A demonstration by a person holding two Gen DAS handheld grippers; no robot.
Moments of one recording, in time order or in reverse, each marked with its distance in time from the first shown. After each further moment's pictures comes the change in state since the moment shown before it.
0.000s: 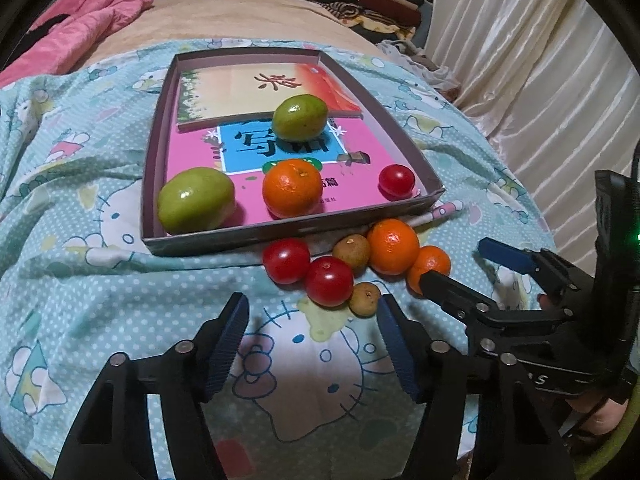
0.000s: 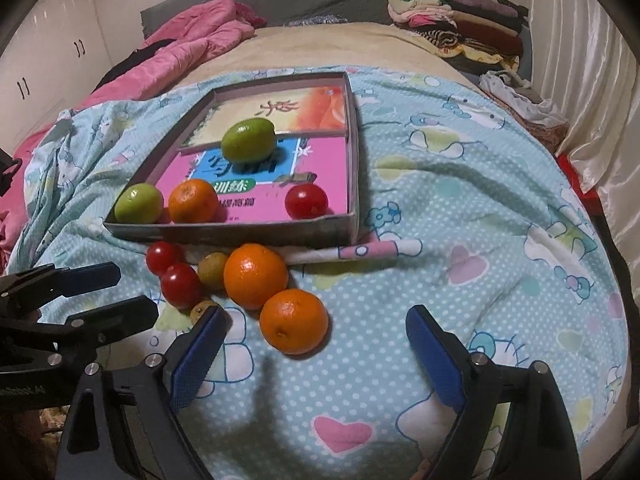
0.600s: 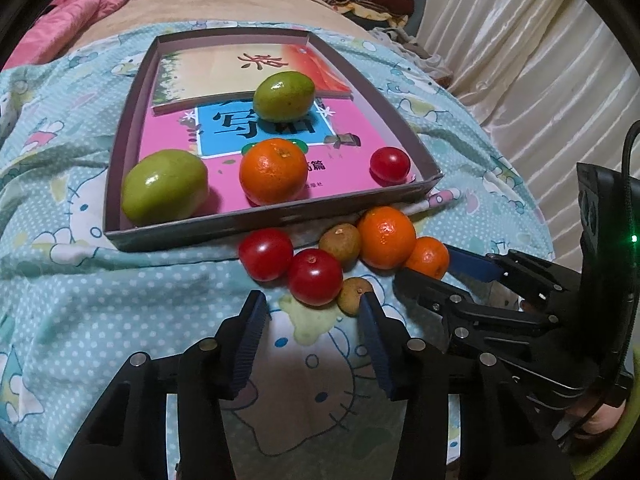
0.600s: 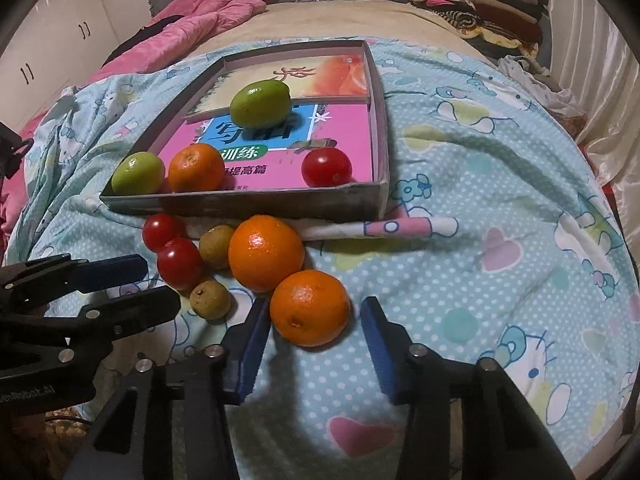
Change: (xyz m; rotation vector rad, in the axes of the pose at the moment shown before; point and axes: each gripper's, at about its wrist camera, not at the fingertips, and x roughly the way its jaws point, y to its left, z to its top) left arm 0.020 -0.001 0.003 0.003 0.044 -0.042; right arm 0.022 0.007 -0.002 -0.026 0.086 0.047
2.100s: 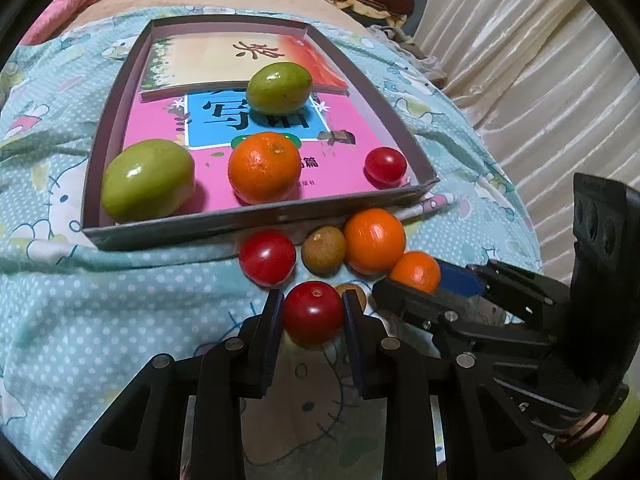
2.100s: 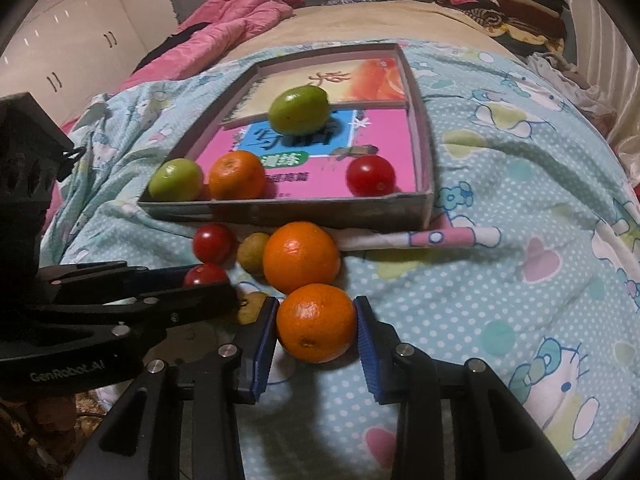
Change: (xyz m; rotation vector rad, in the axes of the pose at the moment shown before) left arm 0.005 0.005 0.001 -0.040 0.027 -0.067; right arm -0.001 0.006 0.004 -0.016 -0.020 0.150
